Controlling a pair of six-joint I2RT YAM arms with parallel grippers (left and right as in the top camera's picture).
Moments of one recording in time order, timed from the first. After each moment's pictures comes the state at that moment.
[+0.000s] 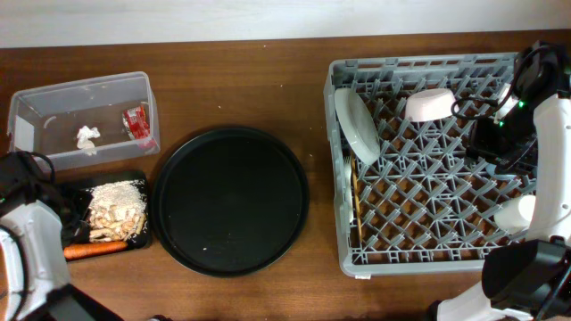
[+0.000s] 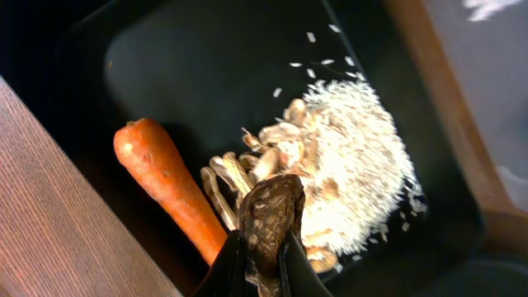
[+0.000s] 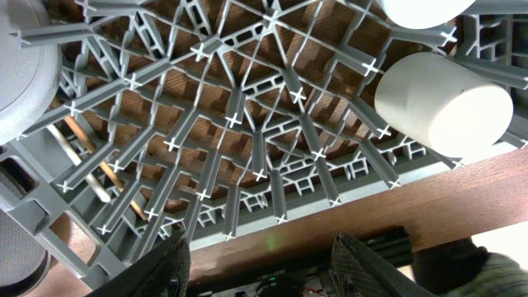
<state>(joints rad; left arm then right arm) 0.62 1.50 1.07 -0.86 -0.07 -0.56 -0.28 1.76 1.86 -1.69 0.01 0.11</state>
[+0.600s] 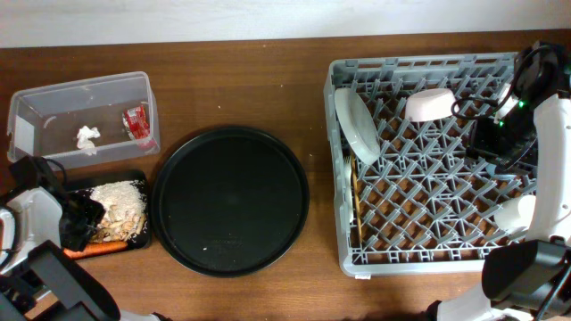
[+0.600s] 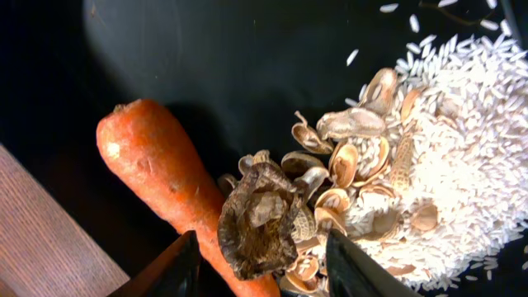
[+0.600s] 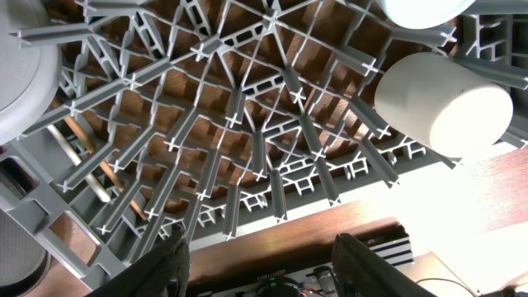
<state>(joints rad) 0.62 1.68 1.07 -0.87 -0.10 -0.55 -0.28 1.76 1.86 -1.69 0.01 0.11</state>
